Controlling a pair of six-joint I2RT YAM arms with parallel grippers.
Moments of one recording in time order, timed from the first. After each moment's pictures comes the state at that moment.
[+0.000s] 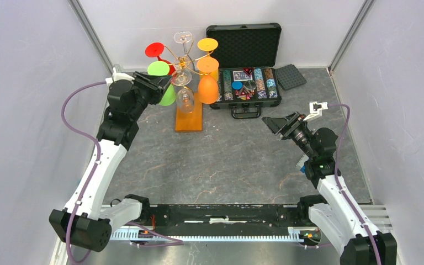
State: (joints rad) left arm -0.22 1.07 1.13 -0.18 0.05 -1.18; right arm 0.15 0.78 0.42 0.42 -0.44 0.87
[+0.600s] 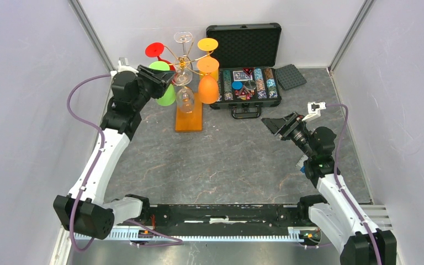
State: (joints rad) left arm -0.22 1.18 1.20 -0.18 0.09 -1.16; right arm 0.15 0.80 0.41 0.40 -0.44 0.85
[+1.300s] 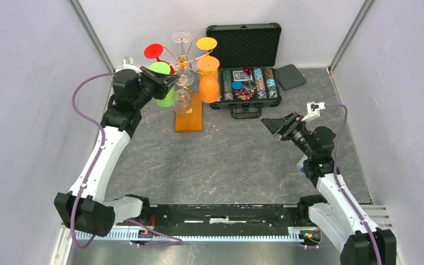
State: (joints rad) left arm -0.21 1.21 1.23 -0.21 0.21 -1.17; right arm 0.15 0.81 0.41 0.39 -0.44 0.85
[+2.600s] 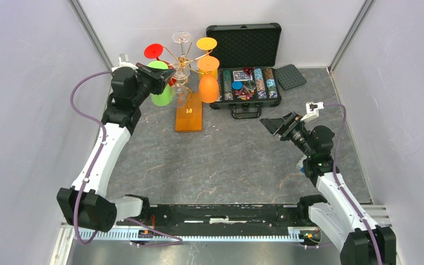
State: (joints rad) left arm -0.17 1.22 1.23 -0.13 0.18 -1.19; right arm 0.15 0.82 0.41 0.39 -0.44 0.85
